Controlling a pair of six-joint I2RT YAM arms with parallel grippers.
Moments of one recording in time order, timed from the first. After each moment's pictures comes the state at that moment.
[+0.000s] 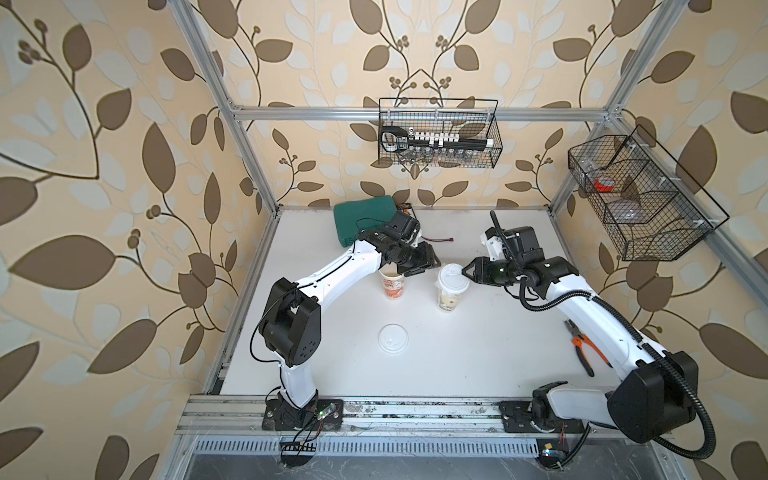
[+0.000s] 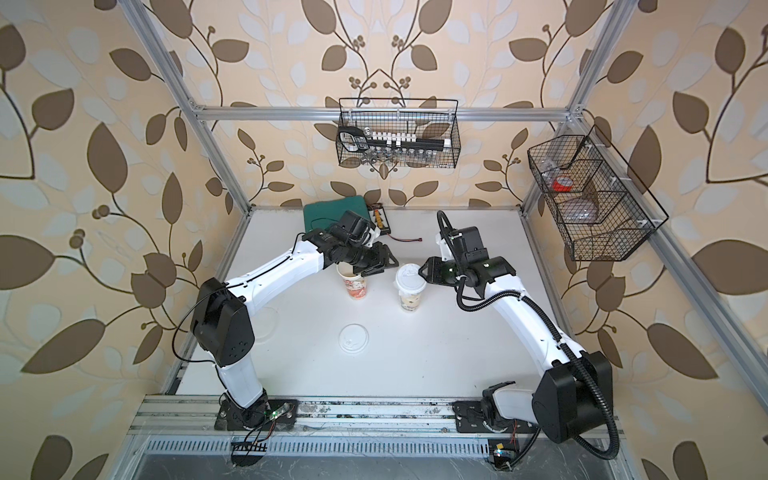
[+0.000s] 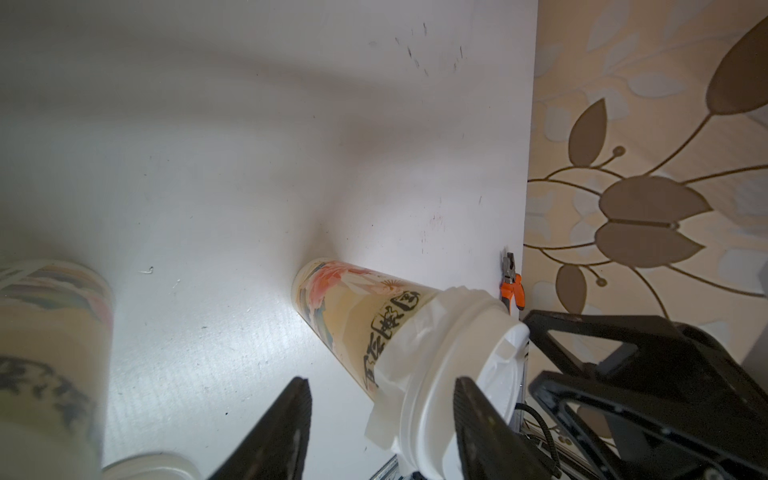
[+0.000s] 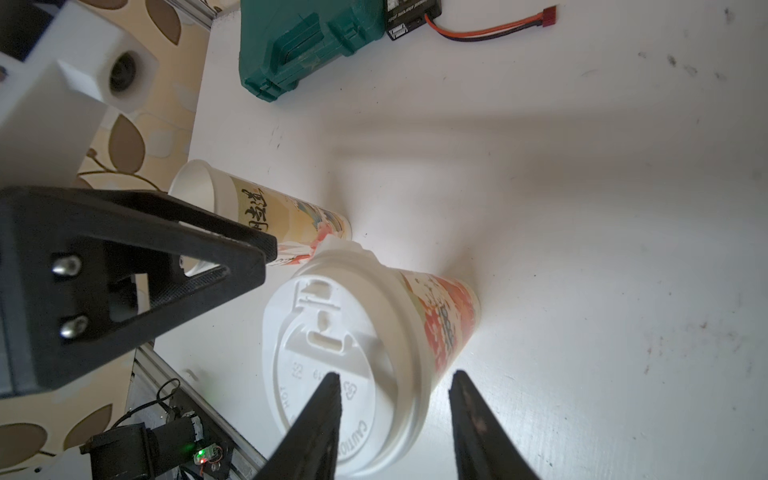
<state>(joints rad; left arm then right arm) -0.61 1.80 1.57 -0.66 0.43 -0.79 0.28 1.32 1.11 -0.66 -0.33 0.42</state>
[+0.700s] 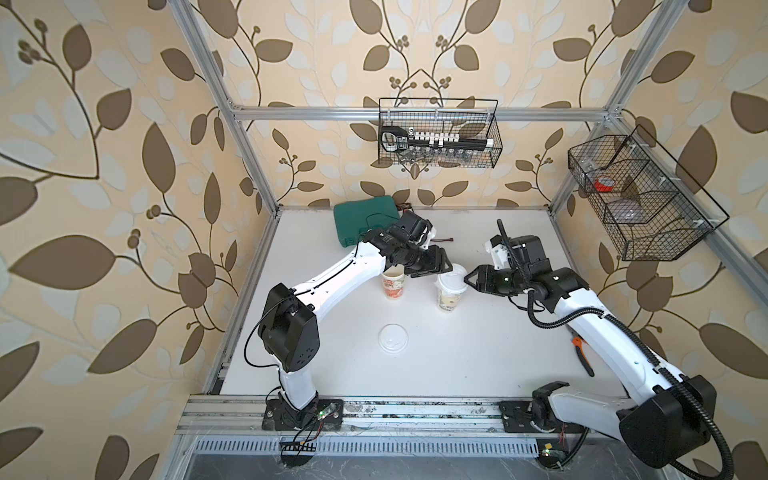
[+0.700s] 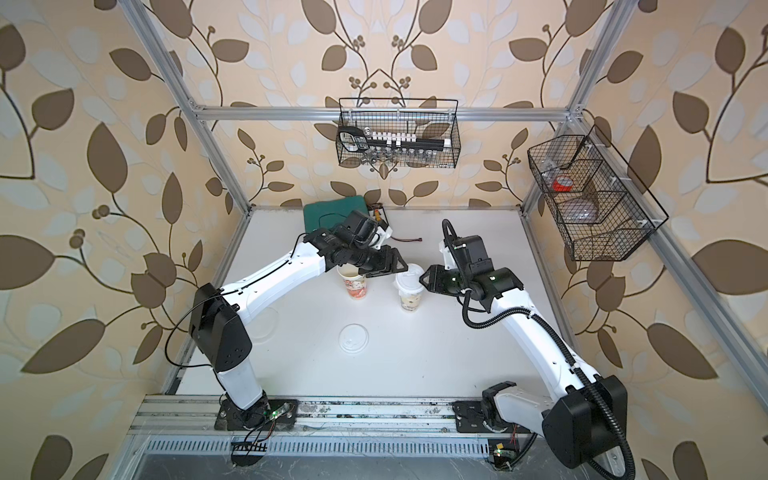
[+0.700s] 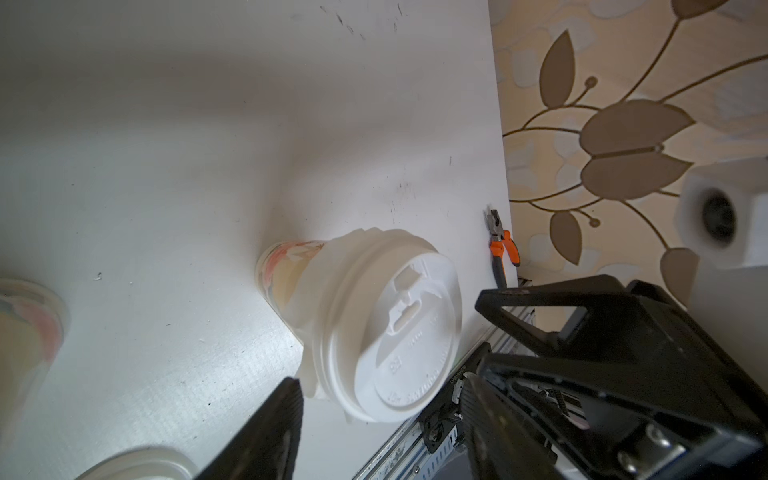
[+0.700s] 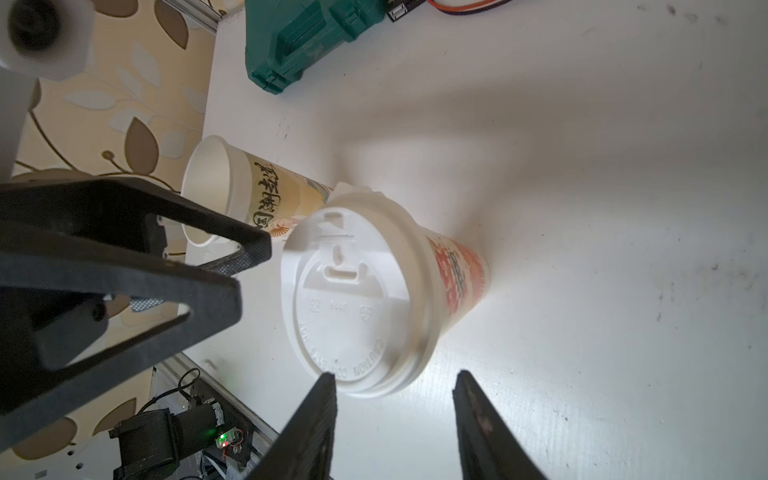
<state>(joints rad) -0.67 1.78 1.63 -0.71 0.44 -0.68 0.31 1.20 1.03 -0.69 -0.32 0.50</state>
